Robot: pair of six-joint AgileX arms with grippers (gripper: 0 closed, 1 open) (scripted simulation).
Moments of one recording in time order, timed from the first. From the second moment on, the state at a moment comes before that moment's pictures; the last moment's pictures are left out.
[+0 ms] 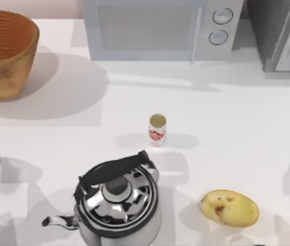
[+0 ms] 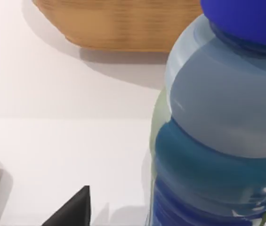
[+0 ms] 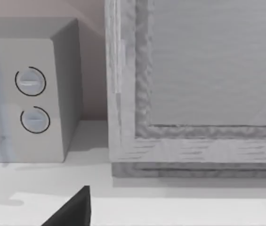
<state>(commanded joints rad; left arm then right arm) 0.37 1.19 0.03 0.74 0.37 0.16 0.00 0.00 0.00 0.00 0.00 0.00</state>
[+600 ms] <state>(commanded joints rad) 0.26 1.62 0.17 1.04 0.27 0.12 0.00 0.00 0.00 0.00 0.00 0.00</state>
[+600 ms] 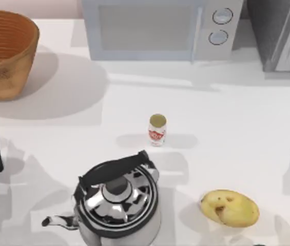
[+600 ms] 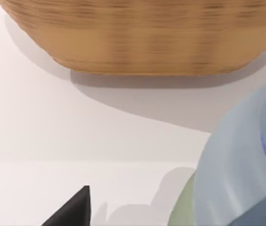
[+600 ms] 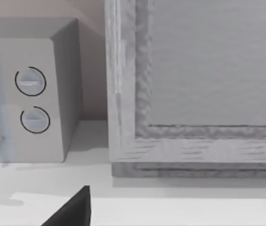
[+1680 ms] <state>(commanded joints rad) 0.26 1.70 0.18 1.11 0.28 0.12 0.00 0.00 0.00 0.00 0.00 0.00</state>
